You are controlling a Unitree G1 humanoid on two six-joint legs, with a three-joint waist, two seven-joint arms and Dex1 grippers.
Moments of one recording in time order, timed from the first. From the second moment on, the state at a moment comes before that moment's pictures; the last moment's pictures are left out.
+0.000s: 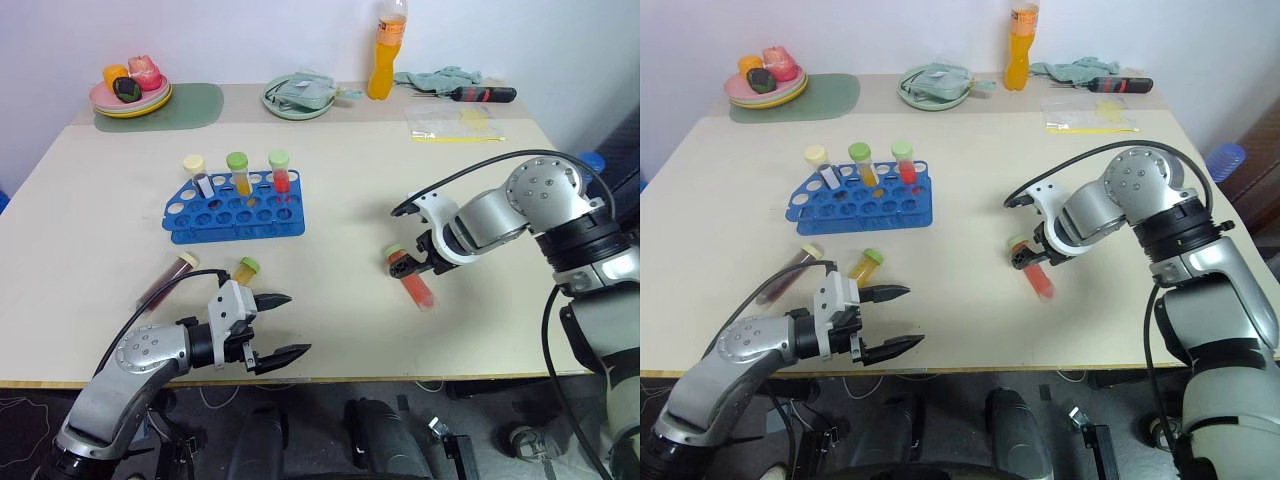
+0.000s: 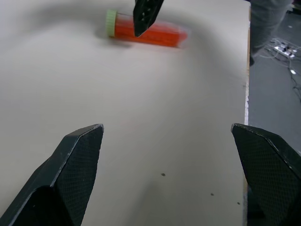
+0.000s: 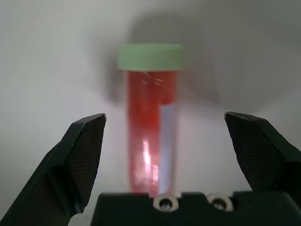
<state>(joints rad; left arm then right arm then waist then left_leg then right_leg) 0.07 0.64 -0.06 -0.51 -0.46 0.41 -0.88 -1.11 -0.74 0.48 0.39 1.57 1.61 -0.50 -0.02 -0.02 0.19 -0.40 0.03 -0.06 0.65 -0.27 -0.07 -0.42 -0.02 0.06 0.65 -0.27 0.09</state>
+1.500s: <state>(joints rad) 0.02 0.45 0.33 -0.40 -0.51 0.35 -0.47 -0.86 0.12 0.23 0.66 0.26 -0.18 0.30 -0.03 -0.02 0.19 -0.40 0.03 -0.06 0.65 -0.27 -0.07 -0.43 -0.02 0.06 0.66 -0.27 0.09</state>
